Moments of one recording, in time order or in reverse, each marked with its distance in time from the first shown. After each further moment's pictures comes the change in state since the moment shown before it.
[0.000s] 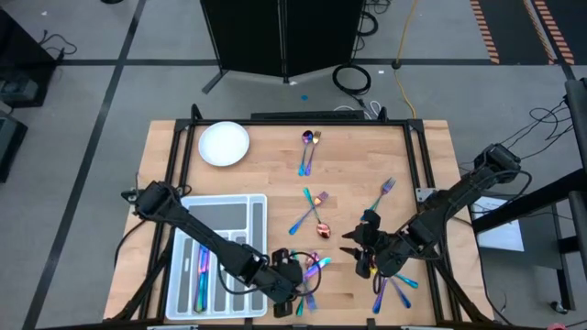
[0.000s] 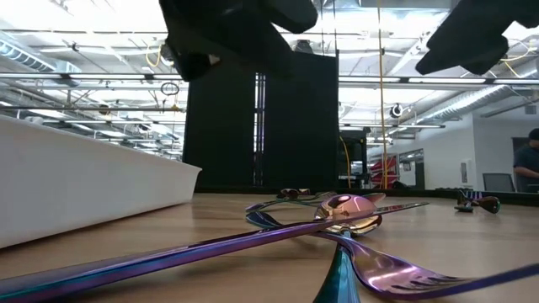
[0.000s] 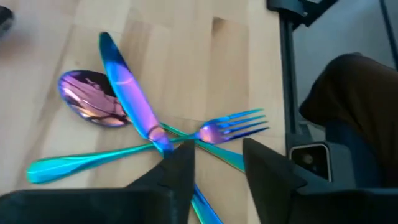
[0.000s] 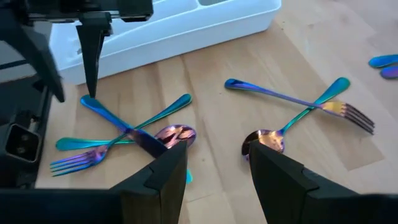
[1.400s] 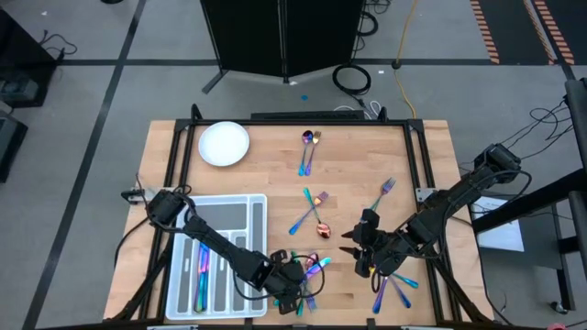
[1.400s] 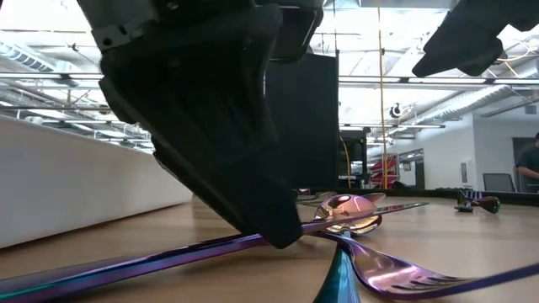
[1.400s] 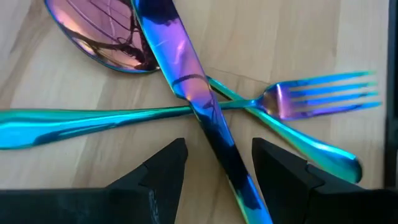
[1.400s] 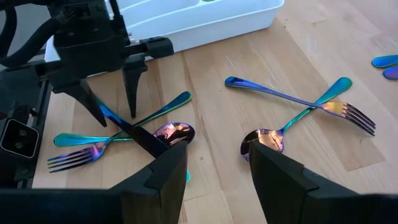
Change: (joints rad) left arm 0.015 0.164 0.004 -0.037 -0.005 -0.102; right arm -0.019 0.000 0.000 0.000 -0.026 -0.023
